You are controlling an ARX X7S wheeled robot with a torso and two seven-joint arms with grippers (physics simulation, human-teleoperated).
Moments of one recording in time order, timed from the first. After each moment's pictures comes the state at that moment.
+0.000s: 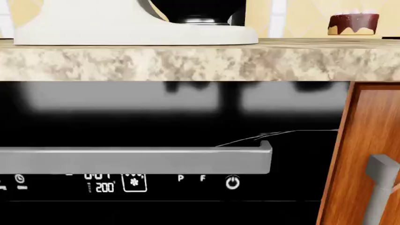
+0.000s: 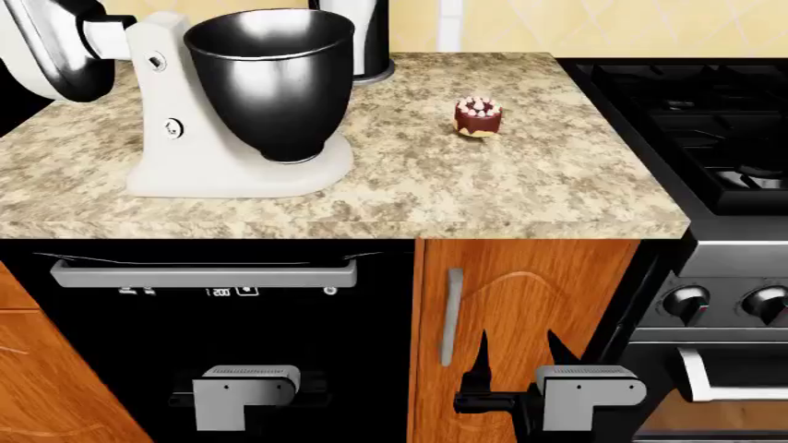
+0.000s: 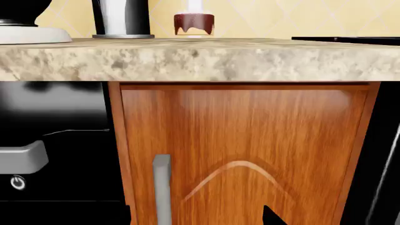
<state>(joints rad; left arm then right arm) 0.00 0.00 0.00 0.00 0.00 0.00 0.00 0.00 0.00 0.00 0.00 0.00 0.00 0.00</state>
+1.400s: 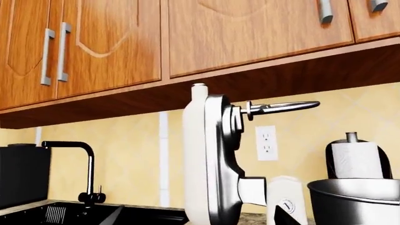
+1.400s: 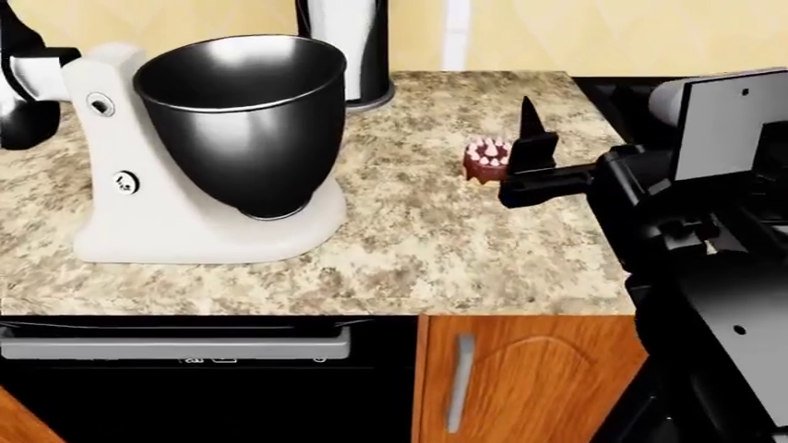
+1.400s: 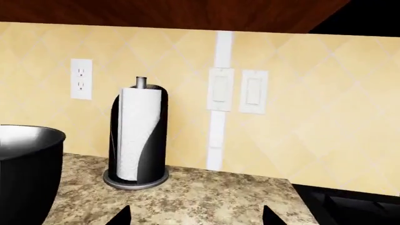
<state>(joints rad) 0.77 -0.66 -1.09 1.04 -0.98 -0.12 -0.48 0.78 0.20 0.06 -0.73 0.33 1.25 0.01</state>
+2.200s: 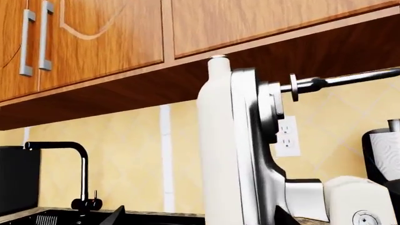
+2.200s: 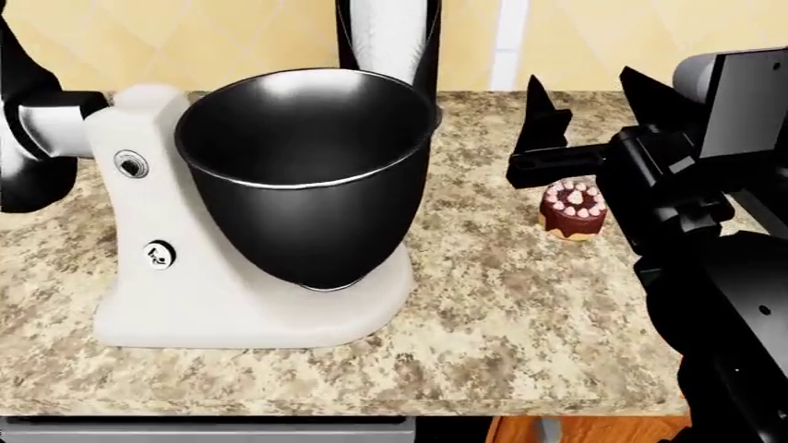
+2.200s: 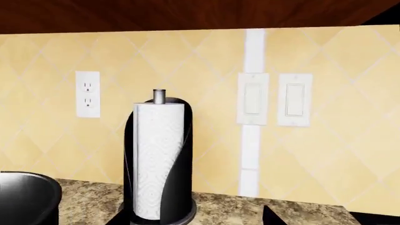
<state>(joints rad) 0.79 -0.56 -1.18 1.05 -1.00 -0.14 -0.34 0.83 0.19 0.12 -0.69 0.38 1.25 0.01</state>
